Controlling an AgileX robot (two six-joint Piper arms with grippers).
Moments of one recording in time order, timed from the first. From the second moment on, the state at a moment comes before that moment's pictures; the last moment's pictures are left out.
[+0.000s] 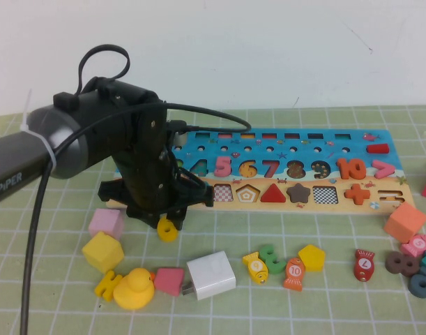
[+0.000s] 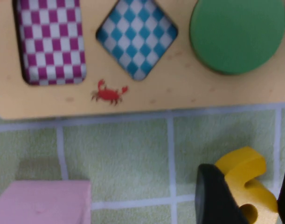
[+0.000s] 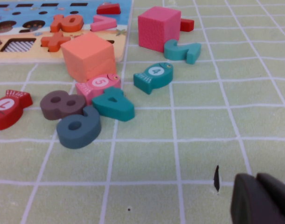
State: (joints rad) right arm -0.06 -0.01 0.02 0.12 0.41 -0.13; left arm -0.47 1.86 -1.50 0.01 1.02 -0.42
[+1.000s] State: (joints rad) right arm -0.06 -0.01 0.02 0.12 0.41 -0.13; left arm -0.60 1.89 -1.71 0.13 1.26 -0.22
